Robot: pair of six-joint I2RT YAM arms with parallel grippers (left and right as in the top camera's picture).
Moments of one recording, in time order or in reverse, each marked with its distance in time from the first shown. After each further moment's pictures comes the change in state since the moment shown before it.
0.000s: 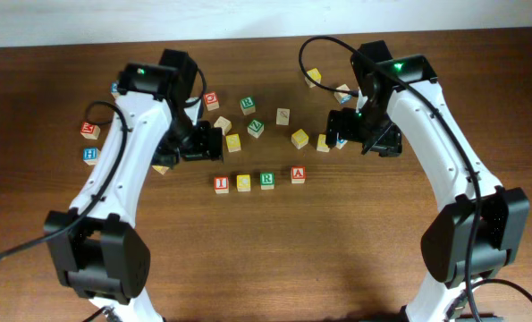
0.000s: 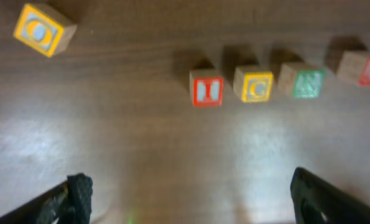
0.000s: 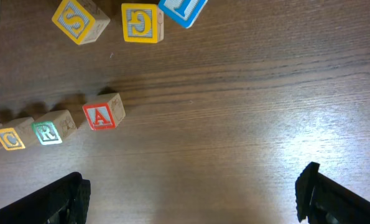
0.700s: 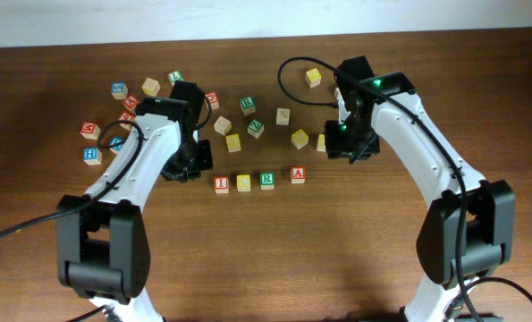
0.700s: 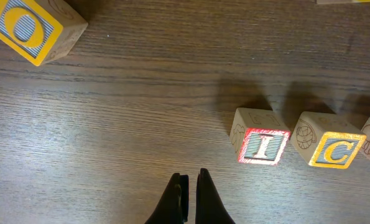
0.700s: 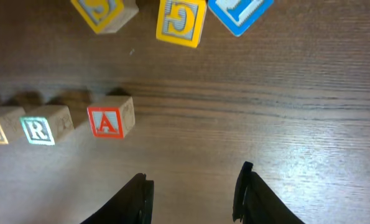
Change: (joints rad) left arm 0.000 0.002 -0.300 0.302 -0.107 -0.118; right arm 0.049 0.003 -0.139 0.179 -0.026 -0.089
